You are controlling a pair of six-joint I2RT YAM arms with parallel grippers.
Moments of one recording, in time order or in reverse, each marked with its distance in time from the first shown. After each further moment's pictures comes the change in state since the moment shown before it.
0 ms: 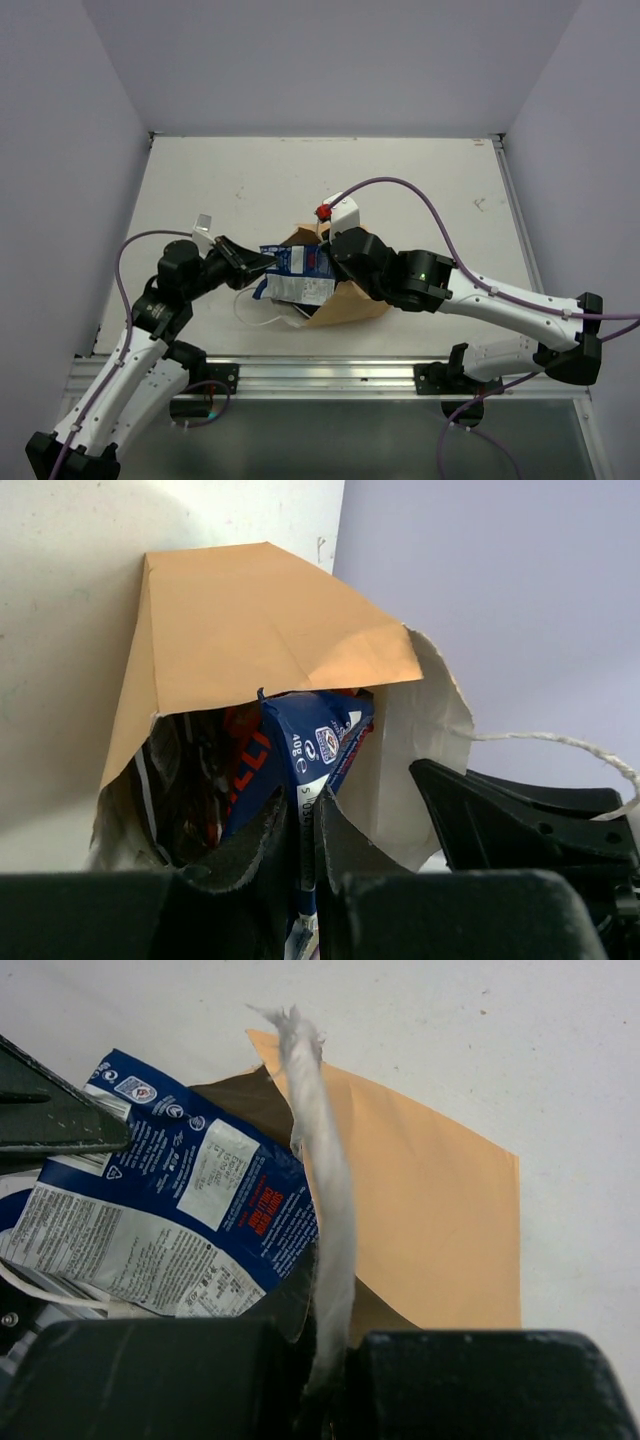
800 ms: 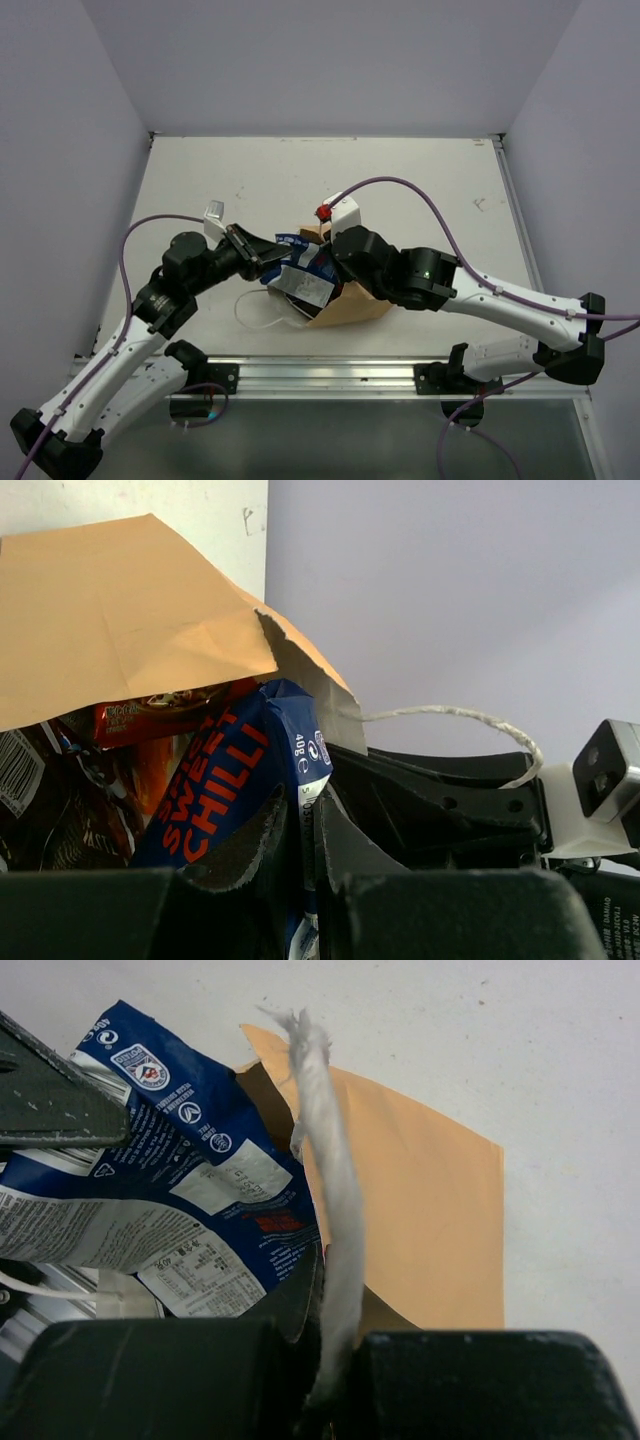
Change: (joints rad) left arm -0.168 0.074 0.121 0.087 -0.102 -0.075; right arm 0.003 0.000 0.031 -0.056 -0.023 -0.009
